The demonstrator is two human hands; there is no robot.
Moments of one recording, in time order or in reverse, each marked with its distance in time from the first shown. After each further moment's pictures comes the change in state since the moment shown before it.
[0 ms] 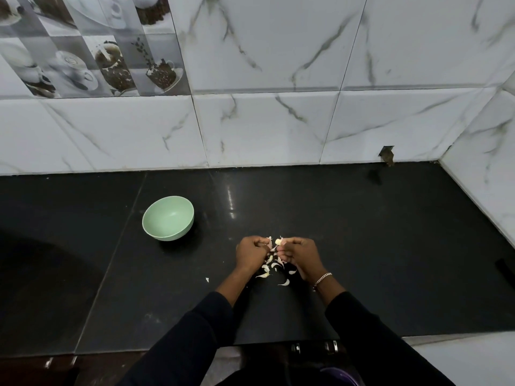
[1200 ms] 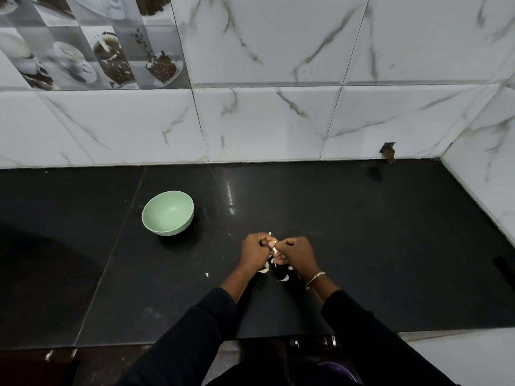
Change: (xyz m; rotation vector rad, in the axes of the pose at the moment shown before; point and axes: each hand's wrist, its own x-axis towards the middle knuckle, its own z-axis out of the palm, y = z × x) left_hand -0.006 0.000 0.007 0.013 -0.086 0.147; right_hand -0.008 0.005 0.010 -0.269 0.022 -0.035
